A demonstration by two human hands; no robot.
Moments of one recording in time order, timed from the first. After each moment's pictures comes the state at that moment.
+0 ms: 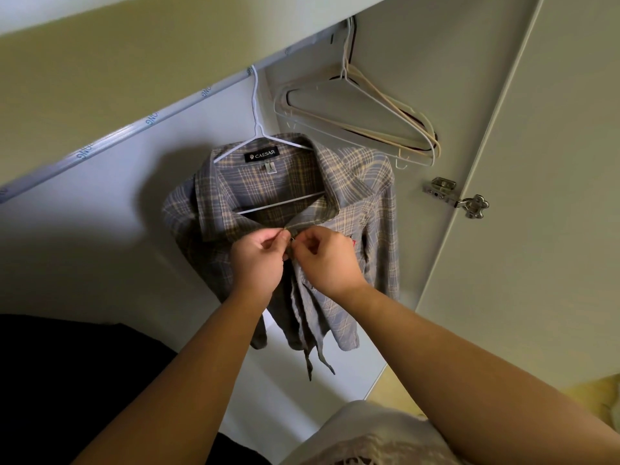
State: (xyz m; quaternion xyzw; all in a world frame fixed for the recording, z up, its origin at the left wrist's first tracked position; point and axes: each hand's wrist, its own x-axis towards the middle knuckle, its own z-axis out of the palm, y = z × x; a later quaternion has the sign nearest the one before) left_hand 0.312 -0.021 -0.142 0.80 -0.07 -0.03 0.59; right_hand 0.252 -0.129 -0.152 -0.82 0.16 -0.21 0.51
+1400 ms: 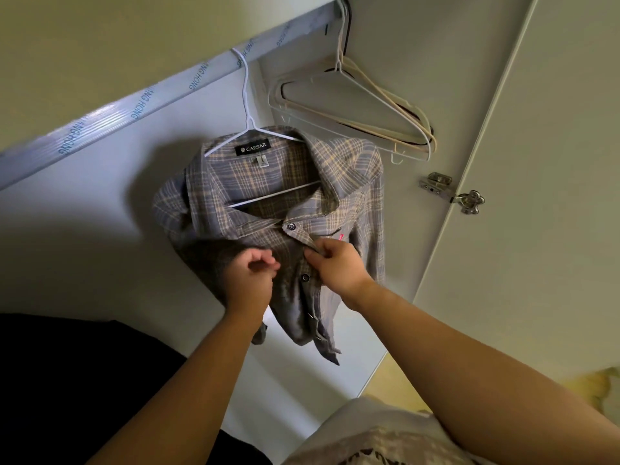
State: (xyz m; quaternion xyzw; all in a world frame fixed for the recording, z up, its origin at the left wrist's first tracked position) left_hand 0.298 -0.004 -0.170 0.80 -0.03 -0.06 0.59; right_hand 0.245 -0.147 -0.180 -0.70 0.23 -0.08 0.67
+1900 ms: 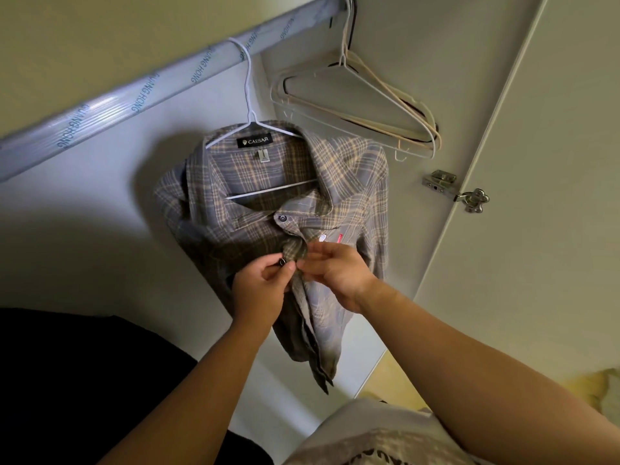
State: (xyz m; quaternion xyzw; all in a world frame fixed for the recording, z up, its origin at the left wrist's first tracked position) left_hand 0.282 0.000 -0.182 0.82 -0.05 -0.10 0.56; right_hand 0.239 -0.146 -0.179 -0.51 0.19 0.00 0.84
